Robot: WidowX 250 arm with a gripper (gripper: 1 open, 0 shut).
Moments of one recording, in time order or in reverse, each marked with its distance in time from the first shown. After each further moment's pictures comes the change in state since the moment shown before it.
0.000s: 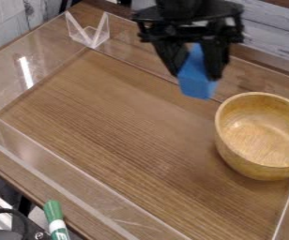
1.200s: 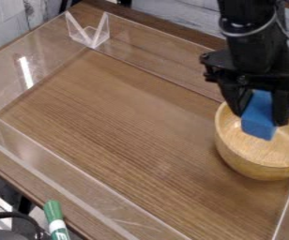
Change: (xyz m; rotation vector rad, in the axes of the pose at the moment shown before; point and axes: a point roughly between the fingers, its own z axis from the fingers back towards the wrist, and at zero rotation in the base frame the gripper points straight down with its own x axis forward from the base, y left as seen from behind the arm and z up) arm 0.004 -0.042 -0.048 0.014 -0.051 -0.064
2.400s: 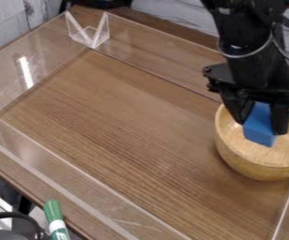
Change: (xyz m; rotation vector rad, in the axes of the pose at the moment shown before) arm 0.004 0.003 -0.017 -0.015 -0.049 -0.040
